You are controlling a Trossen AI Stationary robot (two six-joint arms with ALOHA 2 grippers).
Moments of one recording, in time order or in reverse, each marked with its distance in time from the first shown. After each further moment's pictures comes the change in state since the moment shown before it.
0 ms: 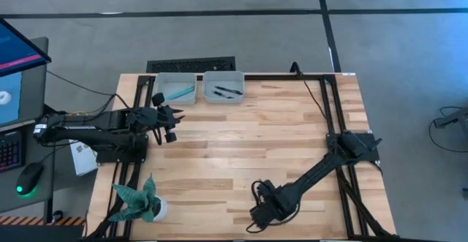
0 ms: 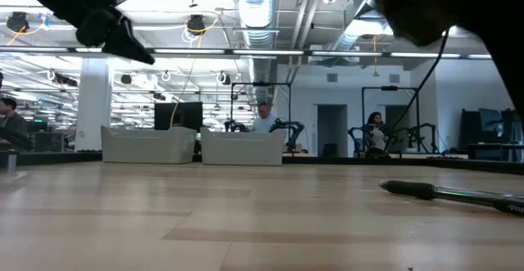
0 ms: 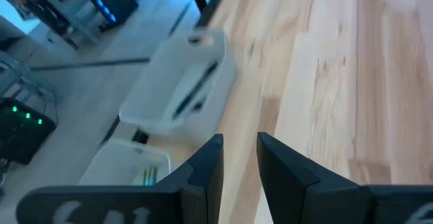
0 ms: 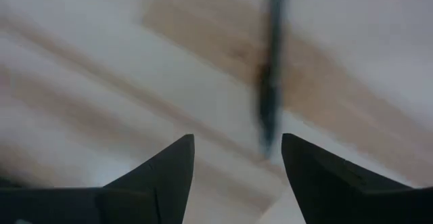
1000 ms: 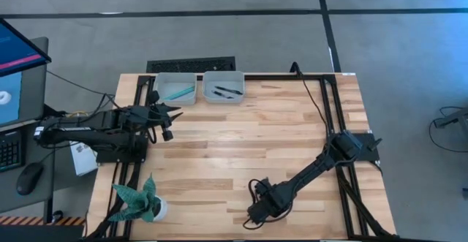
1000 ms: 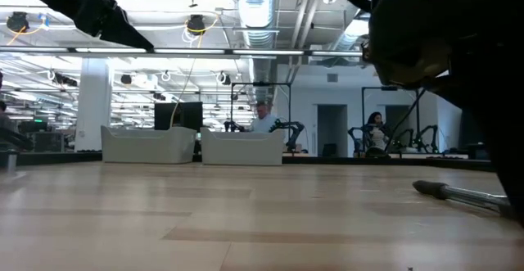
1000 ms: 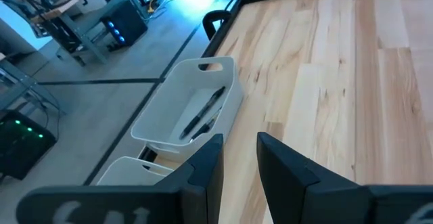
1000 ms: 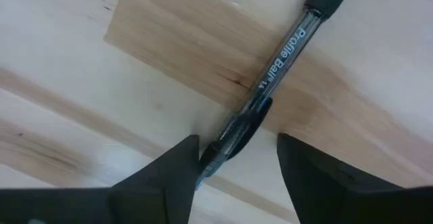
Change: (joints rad) left arm 0.000 -0.102 0.000 0.025 0.003 0.009; right arm -0.045 0.064 -0.051 0.066 -0.008 -0.042
